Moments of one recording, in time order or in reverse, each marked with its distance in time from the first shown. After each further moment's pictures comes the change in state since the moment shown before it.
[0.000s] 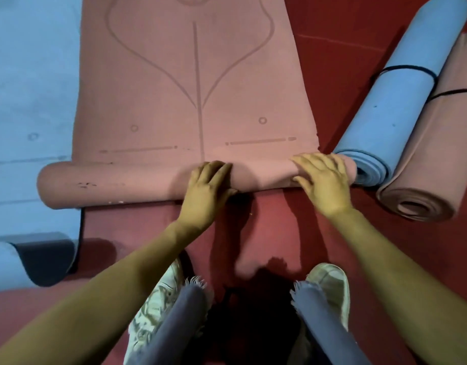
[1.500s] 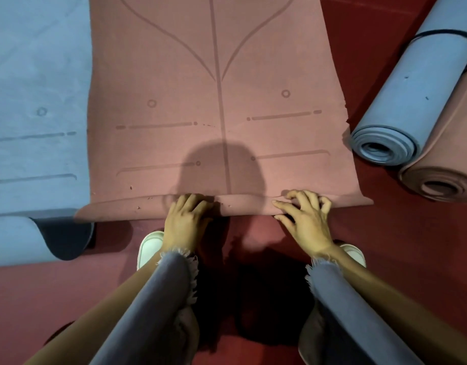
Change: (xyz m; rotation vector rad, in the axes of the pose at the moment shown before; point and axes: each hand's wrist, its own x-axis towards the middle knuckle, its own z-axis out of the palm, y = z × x) left_hand -0.104 -0.047 0.011 0.089 0.021 -0.051; right_hand -0.095 -0.069 0.045 0.085 -0.164 0.021
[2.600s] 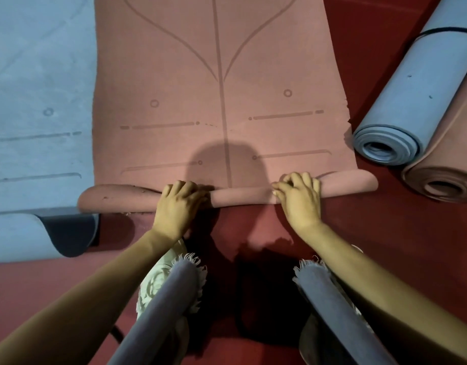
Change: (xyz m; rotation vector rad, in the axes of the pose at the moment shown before) left_hand 0.019 -0.025 -0.008 0.212 0.017 0.106; right_hand 0.044 -0.011 0.003 0.003 -0.041 0.153
